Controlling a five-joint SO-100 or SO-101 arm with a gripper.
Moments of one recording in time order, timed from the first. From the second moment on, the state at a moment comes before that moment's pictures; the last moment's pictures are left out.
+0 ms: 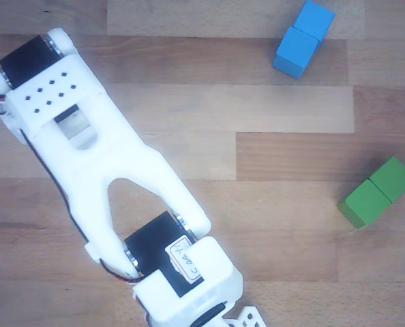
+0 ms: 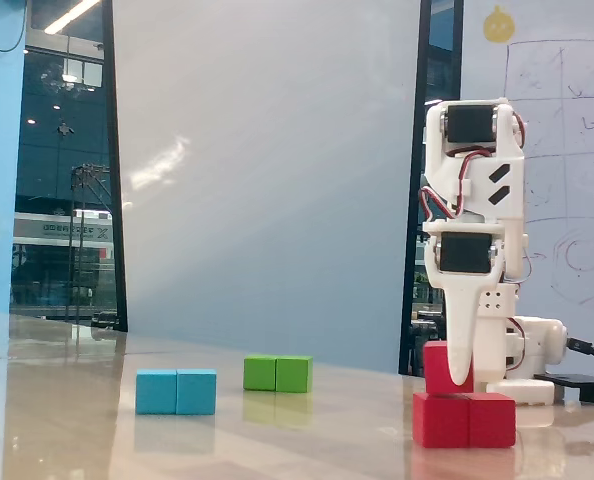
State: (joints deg) arm -38.5 83.0 93.3 81.5 -4.9
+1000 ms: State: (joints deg) arm -38.4 83.0 93.3 82.7 -4.9
